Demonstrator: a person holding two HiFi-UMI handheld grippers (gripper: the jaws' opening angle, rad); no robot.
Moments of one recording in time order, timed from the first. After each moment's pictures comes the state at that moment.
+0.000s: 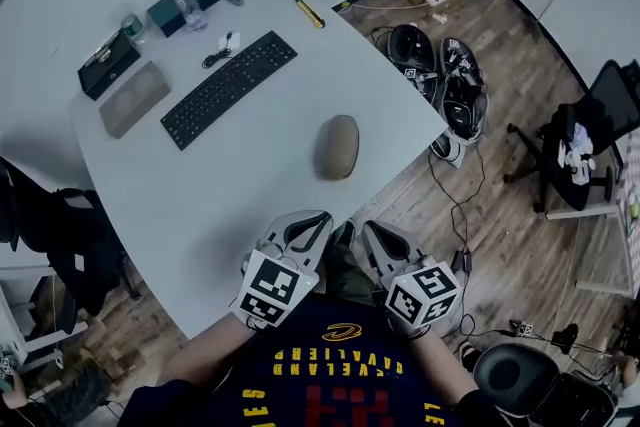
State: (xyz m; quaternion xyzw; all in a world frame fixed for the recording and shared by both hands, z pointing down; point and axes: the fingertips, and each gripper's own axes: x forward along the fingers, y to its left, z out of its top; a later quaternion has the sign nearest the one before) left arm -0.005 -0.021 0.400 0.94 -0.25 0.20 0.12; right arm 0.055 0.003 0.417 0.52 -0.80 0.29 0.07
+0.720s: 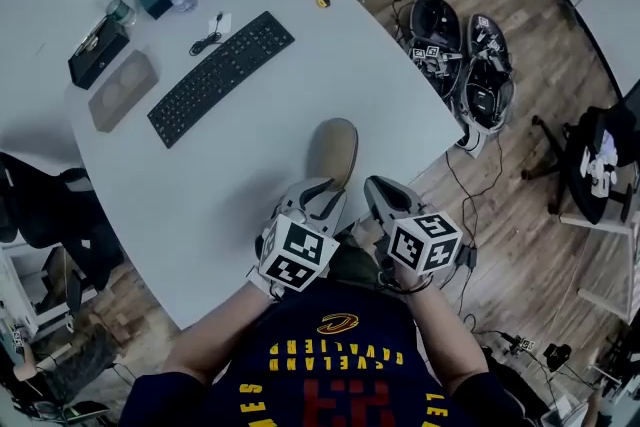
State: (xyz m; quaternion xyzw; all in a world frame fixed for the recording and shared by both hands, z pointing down) left arm 0.071 -0.122 0.484 0.90 -0.27 0.31 0.15; right arm 0.125 -0.132 0.495 0.48 -0.78 0.39 0.09
